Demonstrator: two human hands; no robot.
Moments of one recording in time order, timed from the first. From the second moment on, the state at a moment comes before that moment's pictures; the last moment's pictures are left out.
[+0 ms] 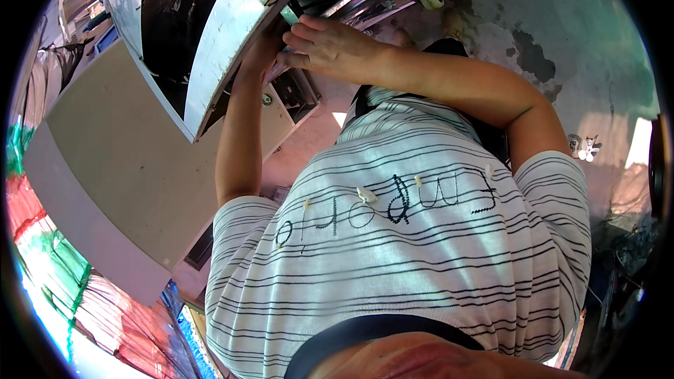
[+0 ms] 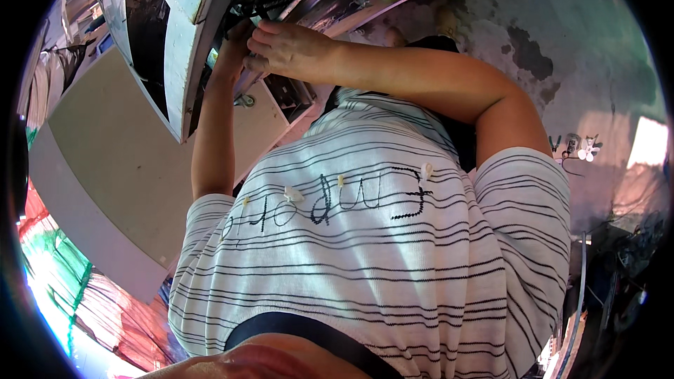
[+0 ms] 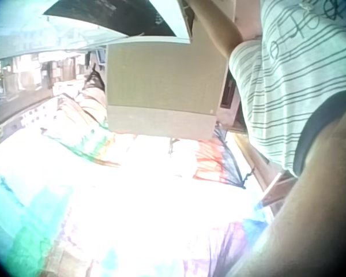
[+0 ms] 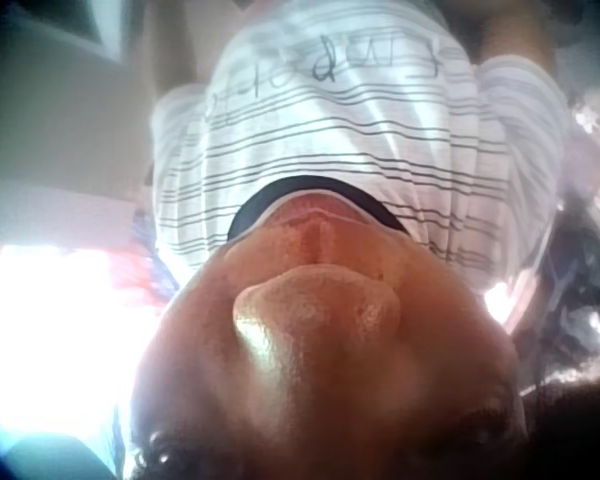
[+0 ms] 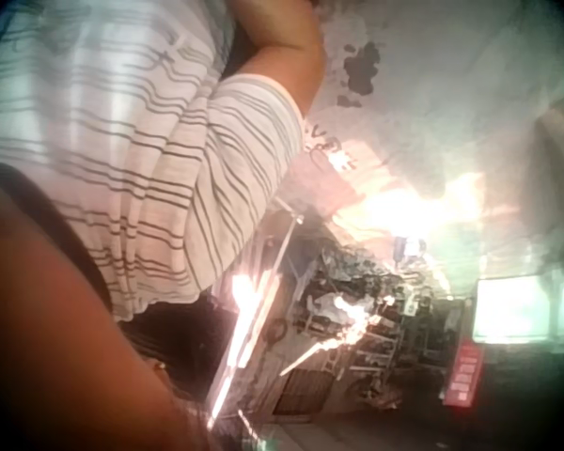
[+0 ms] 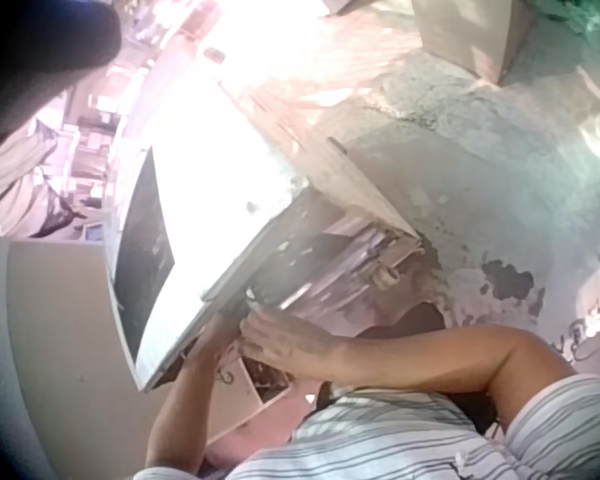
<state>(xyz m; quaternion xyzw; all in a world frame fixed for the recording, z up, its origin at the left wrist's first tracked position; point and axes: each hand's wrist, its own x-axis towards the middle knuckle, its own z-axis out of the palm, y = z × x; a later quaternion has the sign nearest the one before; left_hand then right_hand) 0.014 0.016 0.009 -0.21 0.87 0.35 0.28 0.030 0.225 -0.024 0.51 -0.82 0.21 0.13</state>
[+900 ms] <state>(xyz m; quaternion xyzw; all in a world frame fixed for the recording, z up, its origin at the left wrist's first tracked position) 0.011 0.014 0.013 -0.24 0.87 0.30 0.30 0.030 0.227 -0.022 0.50 -0.82 0.24 0.14</state>
